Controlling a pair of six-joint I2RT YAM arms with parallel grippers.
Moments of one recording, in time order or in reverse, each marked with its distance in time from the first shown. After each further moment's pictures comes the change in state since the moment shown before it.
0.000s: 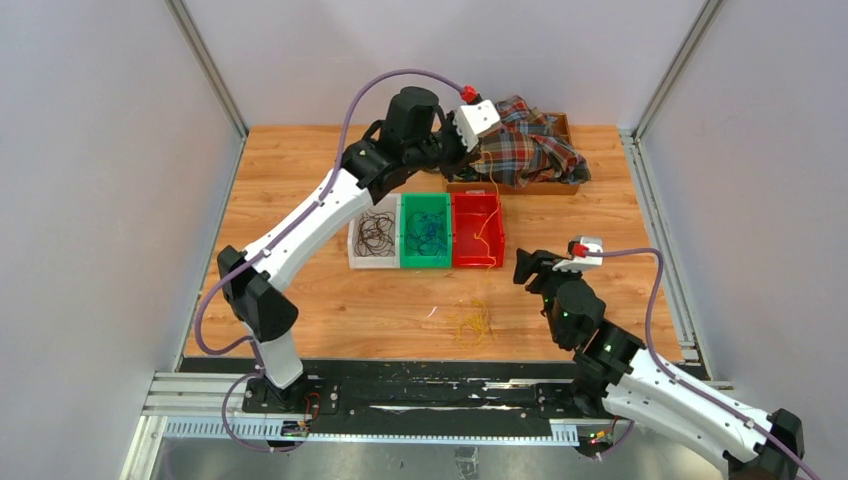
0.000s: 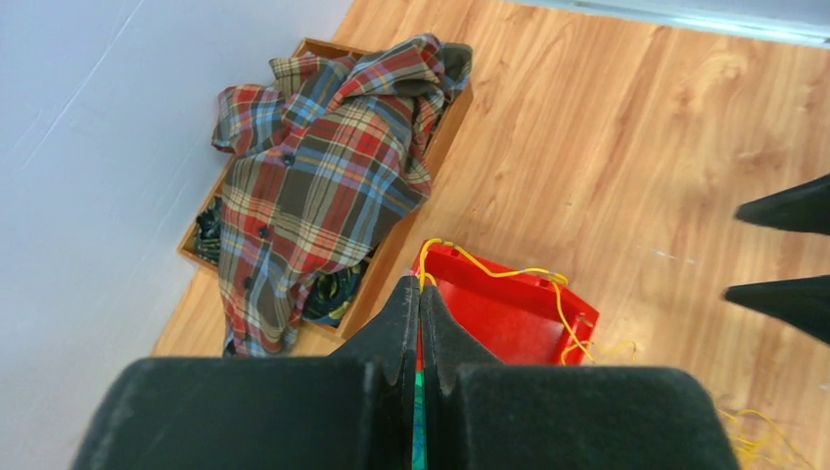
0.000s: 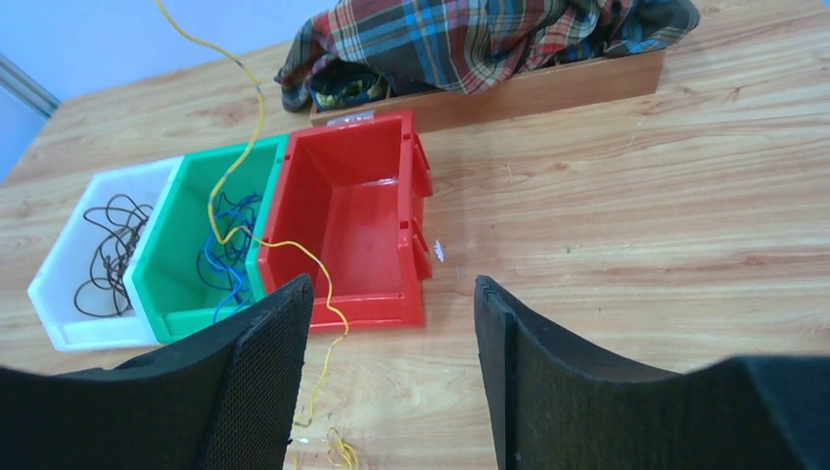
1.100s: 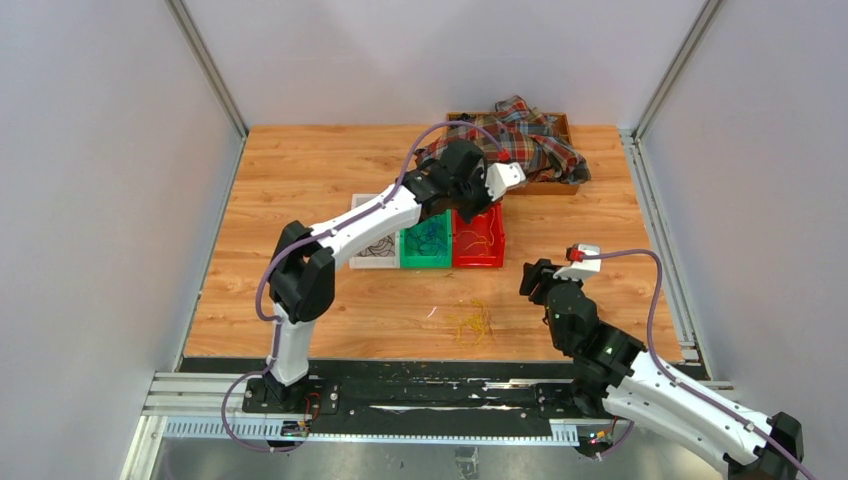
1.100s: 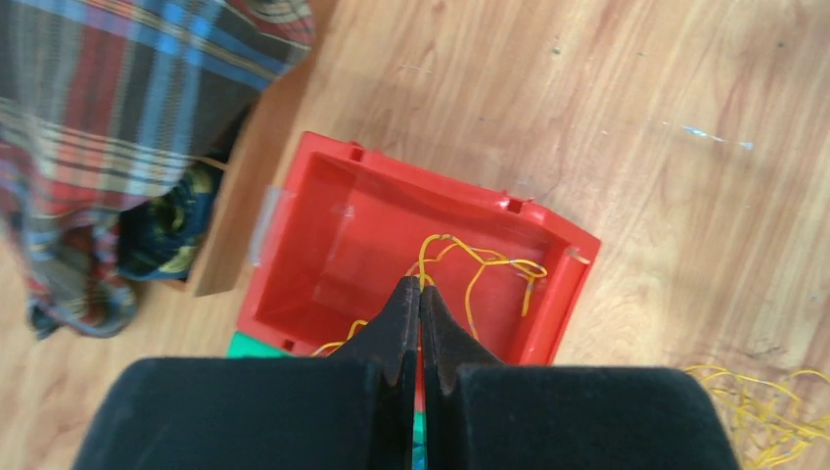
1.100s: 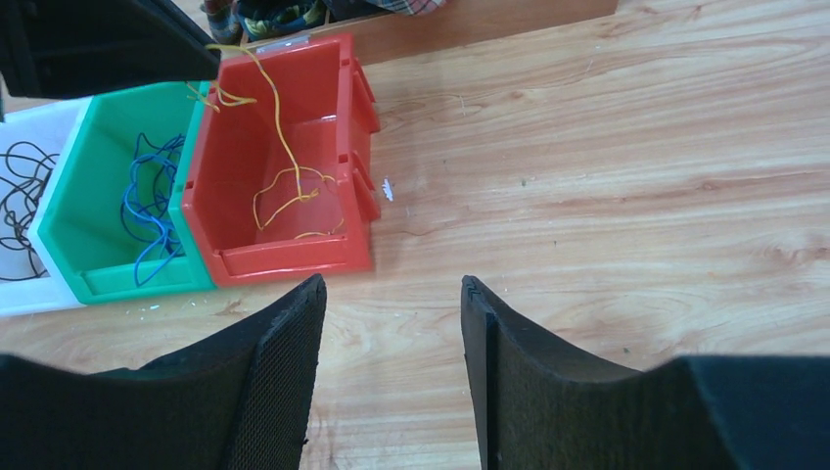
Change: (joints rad) left arm -0.070 0.227 -0.137 0.035 -0.112 0.048; right arm -0.004 -0.049 -0.029 -0.193 0.027 0.097
